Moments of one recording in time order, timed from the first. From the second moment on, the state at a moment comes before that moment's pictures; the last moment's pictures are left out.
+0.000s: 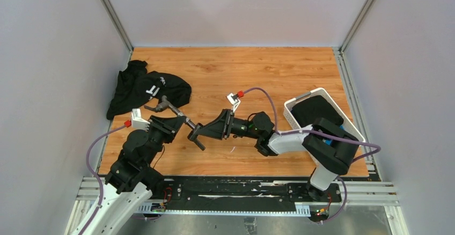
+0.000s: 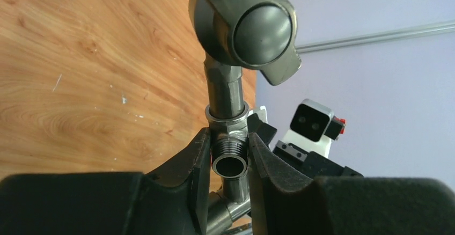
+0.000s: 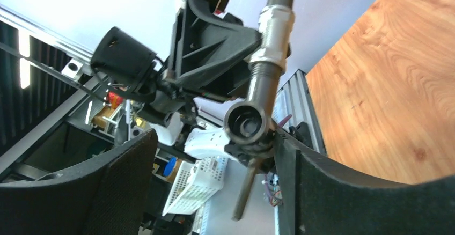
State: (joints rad) left arm -0.54 0.23 0.46 -0.40 -0.23 -1.25; right arm 0.98 1.69 0.67 1.28 -0.46 1.17
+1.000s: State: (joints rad) left arm -0.54 0.25 0.50 -0.48 -0.24 -1.21; right arm 1.50 1.36 0.56 0.68 0.36 -1.34
